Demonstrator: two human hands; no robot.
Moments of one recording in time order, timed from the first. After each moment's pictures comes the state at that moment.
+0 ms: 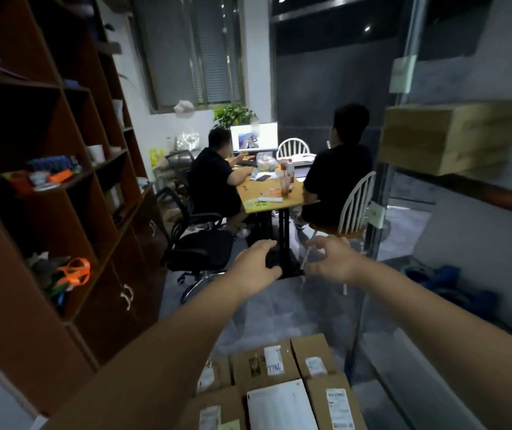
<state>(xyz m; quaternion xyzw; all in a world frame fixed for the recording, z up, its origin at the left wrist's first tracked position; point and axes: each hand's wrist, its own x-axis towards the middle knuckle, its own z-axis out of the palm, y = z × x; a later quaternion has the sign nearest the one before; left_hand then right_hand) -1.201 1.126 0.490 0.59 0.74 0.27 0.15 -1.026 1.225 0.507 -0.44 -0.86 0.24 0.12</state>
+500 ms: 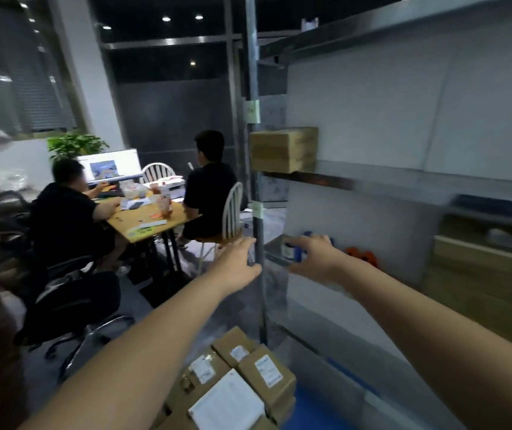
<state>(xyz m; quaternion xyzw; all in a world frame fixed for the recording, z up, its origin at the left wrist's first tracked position) -1.122 1.044 0.531 0.79 0.57 0.20 0.12 -0.922 1.020 0.554 -0.63 -0.75 0.12 0.14</state>
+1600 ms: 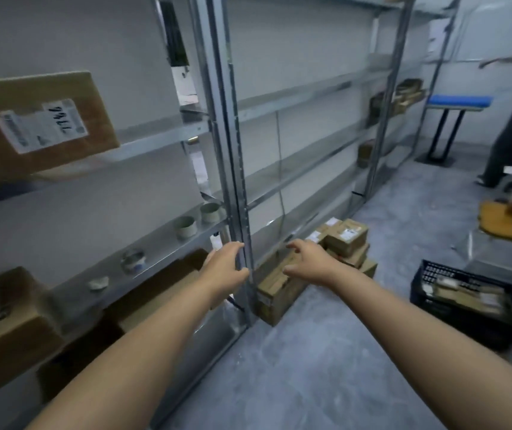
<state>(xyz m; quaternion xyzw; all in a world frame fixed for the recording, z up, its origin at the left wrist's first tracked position) -0.394 0.422 0.429 0.96 -0.12 -0.03 0.27 -0.409 0.203 0.444 -0.95 -0.03 0.07 0.31</state>
